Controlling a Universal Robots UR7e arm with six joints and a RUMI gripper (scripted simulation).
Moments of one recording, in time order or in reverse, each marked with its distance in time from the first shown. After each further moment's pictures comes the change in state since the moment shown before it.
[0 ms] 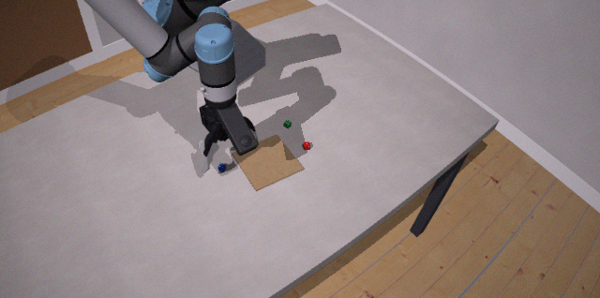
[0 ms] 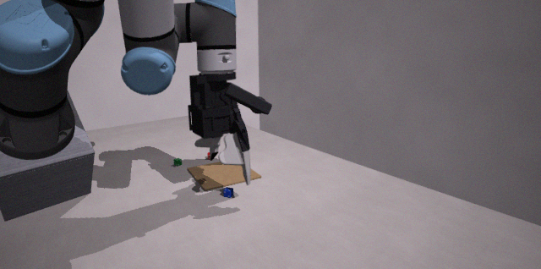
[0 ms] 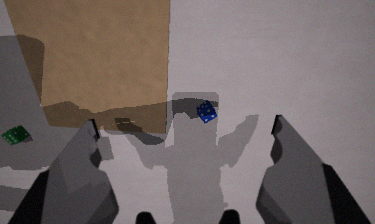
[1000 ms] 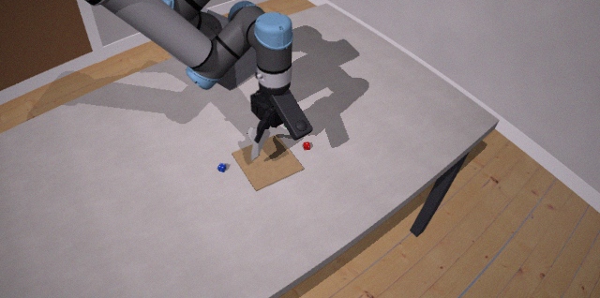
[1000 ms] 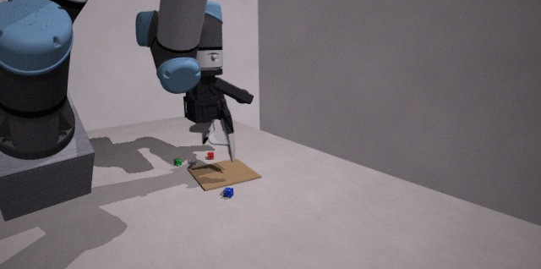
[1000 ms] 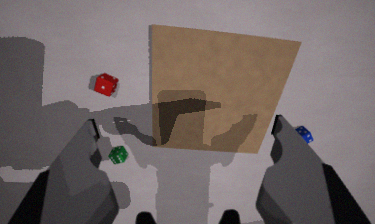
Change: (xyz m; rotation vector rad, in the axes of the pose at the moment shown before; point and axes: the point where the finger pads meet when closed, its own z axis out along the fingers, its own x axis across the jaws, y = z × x) arm -0.121 -0.035 -0.001 0.009 -0.006 -0.009
